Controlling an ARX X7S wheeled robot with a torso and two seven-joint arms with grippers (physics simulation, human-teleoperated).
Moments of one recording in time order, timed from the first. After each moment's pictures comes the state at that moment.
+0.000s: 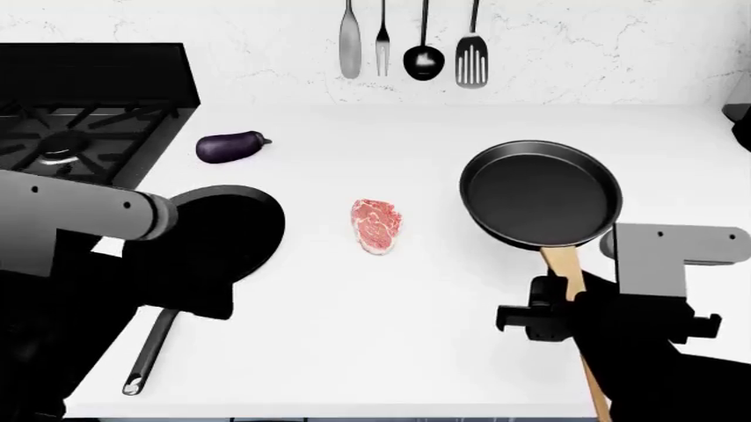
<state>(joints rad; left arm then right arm) -0.75 -0.93 0.14 0.77 -1.85 -1.01 -1.14 0.67 0.96 -0.58 -0.64 1.64 0.61 1.25</state>
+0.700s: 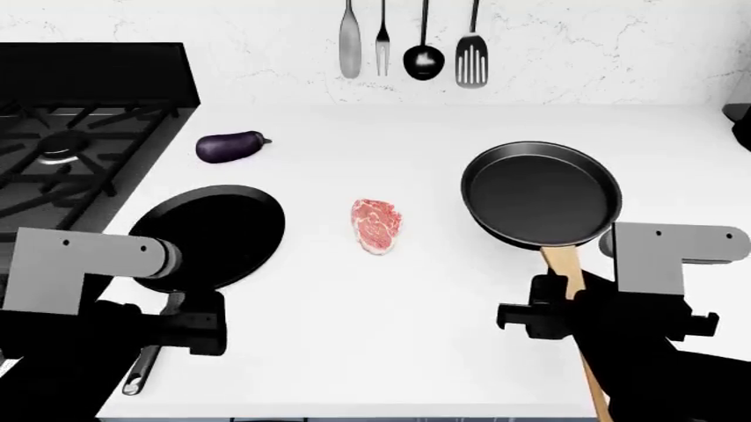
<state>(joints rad) -0.48 -0.93 0.09 0.75 -1.73 -0.97 -1.13 0.67 0.95 -0.59 -0.62 1.62 0.60 1.22</state>
